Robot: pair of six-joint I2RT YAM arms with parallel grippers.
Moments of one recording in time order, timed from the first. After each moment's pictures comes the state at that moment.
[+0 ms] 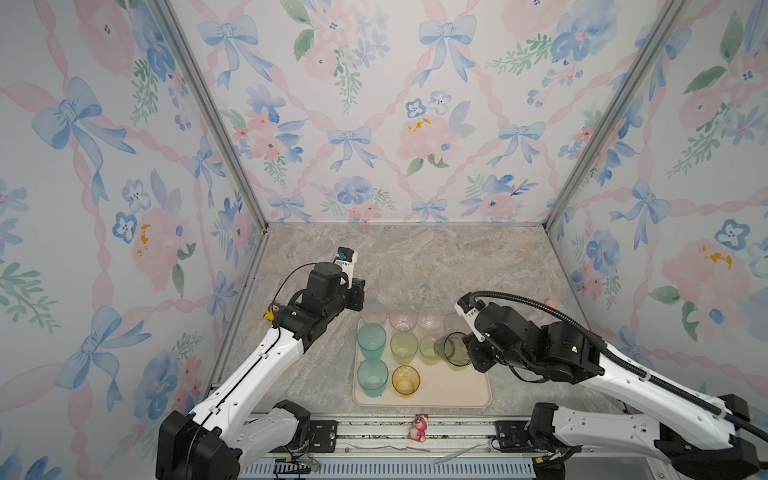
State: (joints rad) left arm -0.43 1.07 0.87 -0.33 0.02 -0.20; right arm 1.12 1.02 1.14 -1.12 0.28 0.41
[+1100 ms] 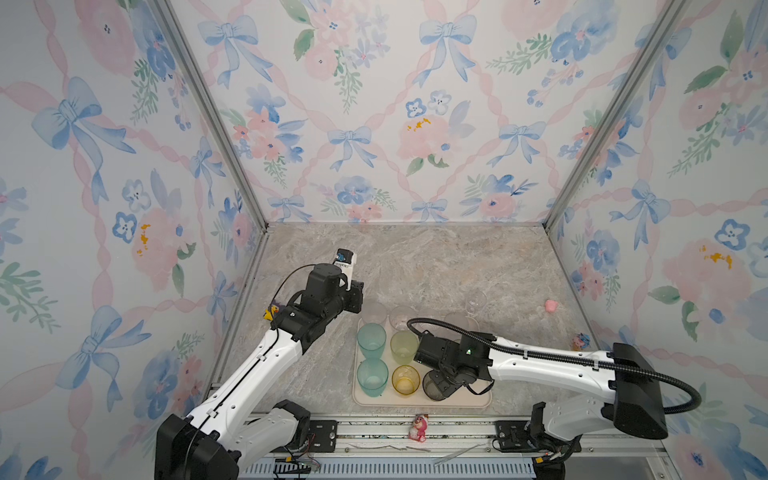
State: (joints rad) left arm -0.43 1.06 0.87 -0.37 0.01 -0.18; right arm 1.19 1.44 1.02 -1.03 0.17 0.55
